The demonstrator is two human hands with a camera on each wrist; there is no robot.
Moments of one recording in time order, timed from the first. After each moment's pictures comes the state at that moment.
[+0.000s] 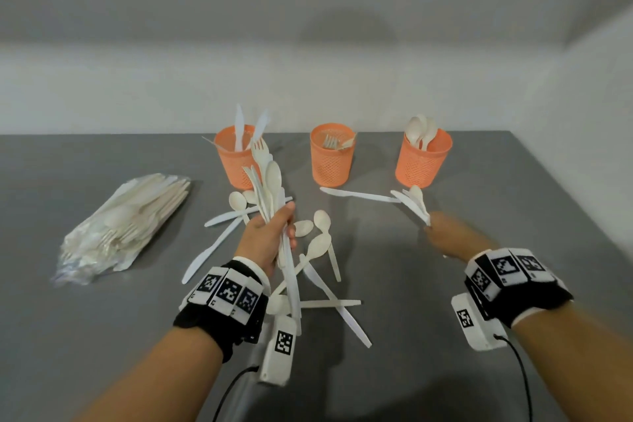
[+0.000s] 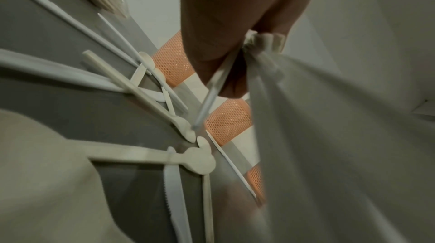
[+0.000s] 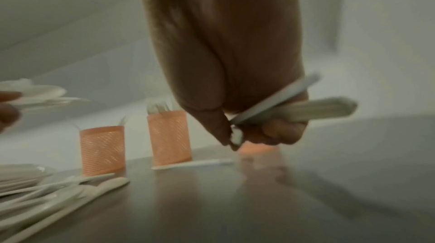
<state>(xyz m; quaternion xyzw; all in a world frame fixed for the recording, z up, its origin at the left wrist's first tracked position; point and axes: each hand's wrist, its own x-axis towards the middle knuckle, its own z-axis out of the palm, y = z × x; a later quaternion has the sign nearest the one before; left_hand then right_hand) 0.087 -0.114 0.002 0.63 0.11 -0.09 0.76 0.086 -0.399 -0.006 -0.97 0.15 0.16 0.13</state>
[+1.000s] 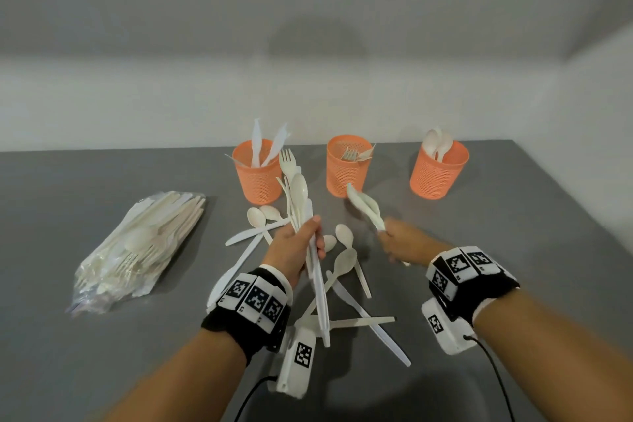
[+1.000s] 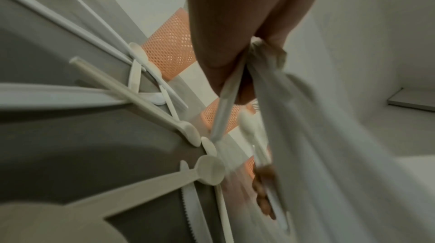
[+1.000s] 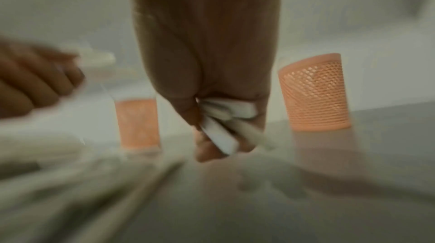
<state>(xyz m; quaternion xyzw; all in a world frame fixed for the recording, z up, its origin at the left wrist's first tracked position) 0.103 -0.098 0.007 0.63 0.05 -0.16 0.76 0.111 -0.298 -0.004 -0.94 0.07 0.18 0.28</state>
